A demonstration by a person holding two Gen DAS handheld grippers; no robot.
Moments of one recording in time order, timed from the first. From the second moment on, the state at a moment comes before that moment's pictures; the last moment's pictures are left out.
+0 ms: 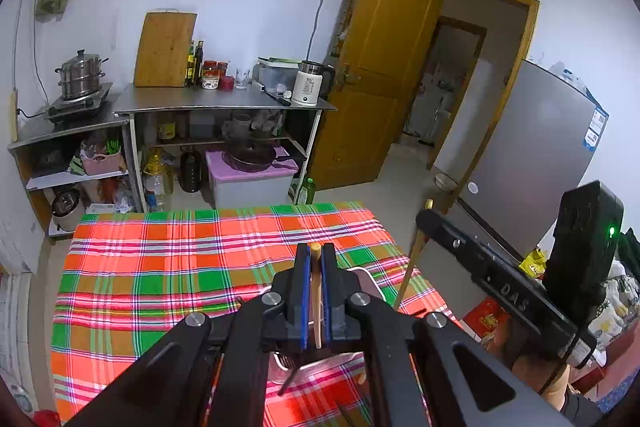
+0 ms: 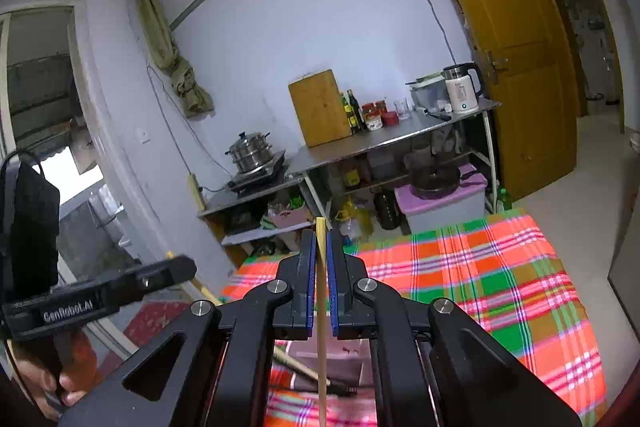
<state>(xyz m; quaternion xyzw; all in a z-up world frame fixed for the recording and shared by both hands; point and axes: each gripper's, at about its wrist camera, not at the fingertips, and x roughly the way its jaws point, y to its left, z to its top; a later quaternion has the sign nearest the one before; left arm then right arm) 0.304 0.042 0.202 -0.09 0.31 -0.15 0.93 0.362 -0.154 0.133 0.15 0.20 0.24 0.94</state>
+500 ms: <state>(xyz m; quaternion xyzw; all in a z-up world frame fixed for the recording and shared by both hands) 0.329 0.052 0.158 -0.10 0.34 -0.16 0.92 0.389 -0.135 0.105 0.13 0.19 0.22 0.95</state>
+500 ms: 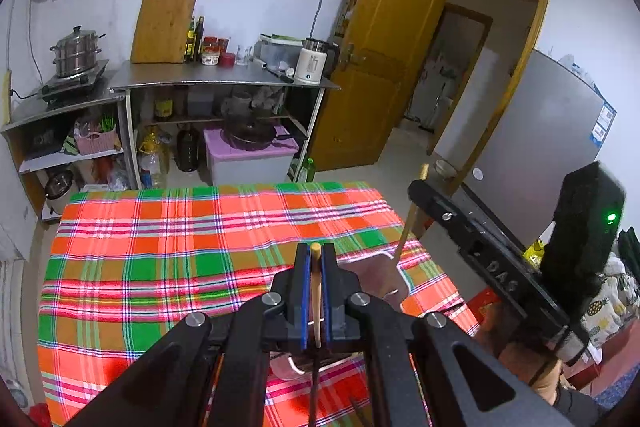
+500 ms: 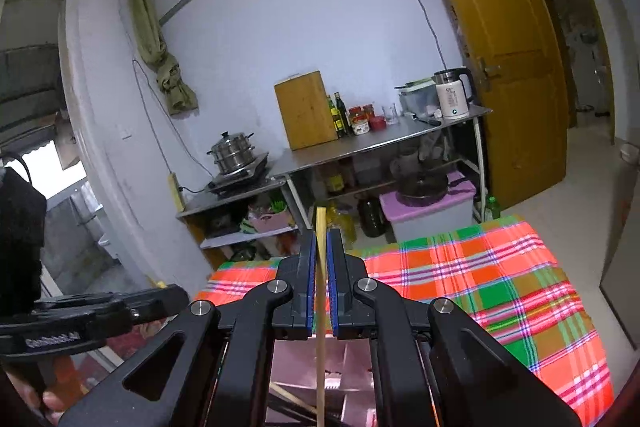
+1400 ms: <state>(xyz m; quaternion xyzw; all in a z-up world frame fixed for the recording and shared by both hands) 0.321 0.059 0.135 -0.09 0.37 -0.13 0.92 0.356 -0.124 0.073 0.09 0.23 0.22 0.94</state>
